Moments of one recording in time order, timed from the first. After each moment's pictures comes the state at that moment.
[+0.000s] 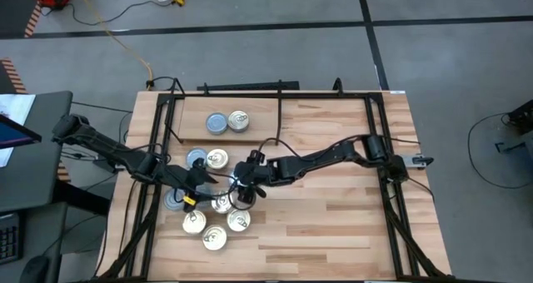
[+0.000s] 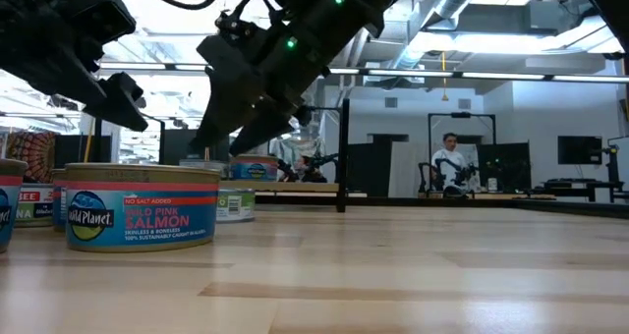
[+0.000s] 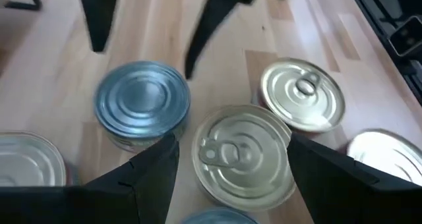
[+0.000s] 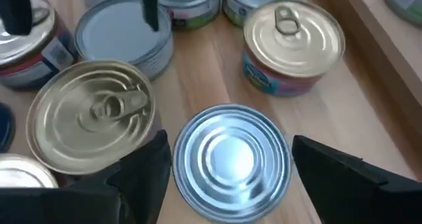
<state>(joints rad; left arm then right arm) -0.37 0.80 0.37 -0.13 -0.21 -0.31 0.14 2.16 1.63 -0.23 0.28 0.25</state>
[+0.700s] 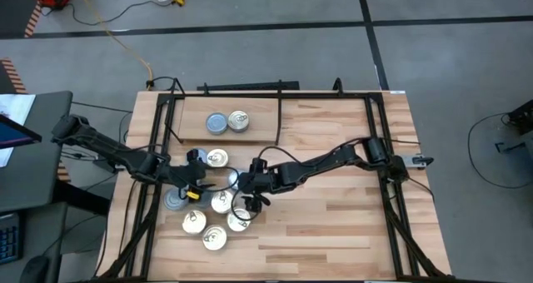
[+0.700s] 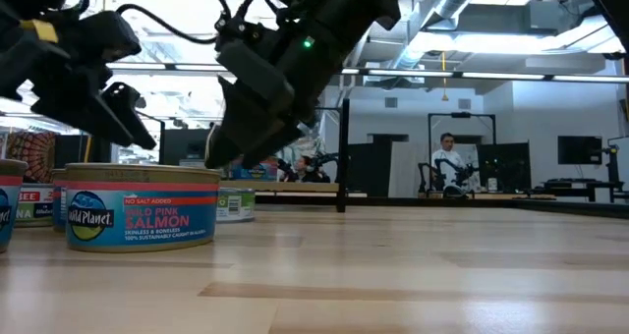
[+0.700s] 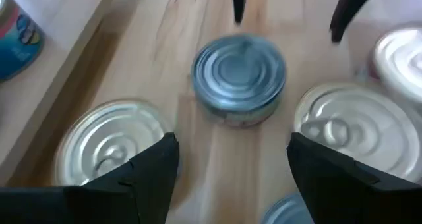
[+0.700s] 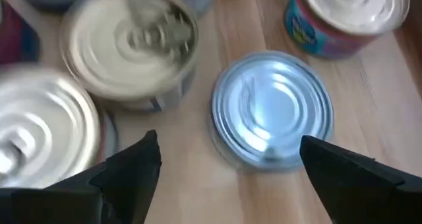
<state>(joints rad) -0.36 0.82 0.37 -0.28 -0.46 -0.27 0.18 2.16 1.64 -0.37 0.24 0.19</state>
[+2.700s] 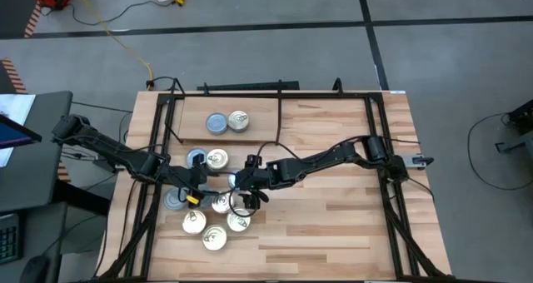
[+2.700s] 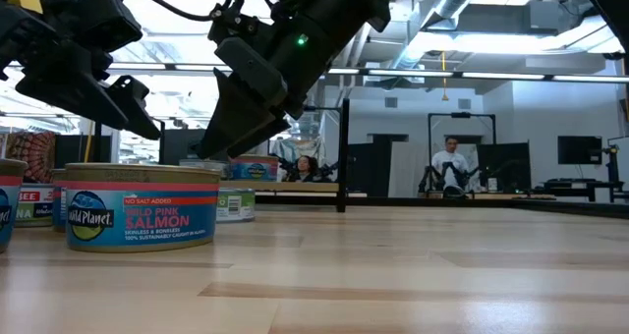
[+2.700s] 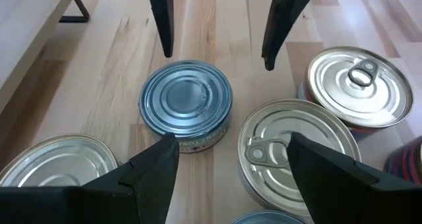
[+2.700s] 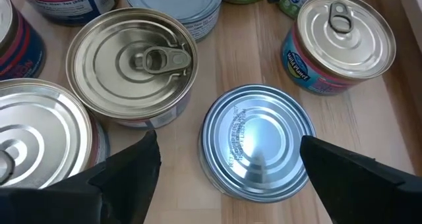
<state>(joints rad) -0.36 0.85 0.37 -0.14 -0.33 -0.22 0.15 2.16 1.65 -0.31 0.21 0.06</state>
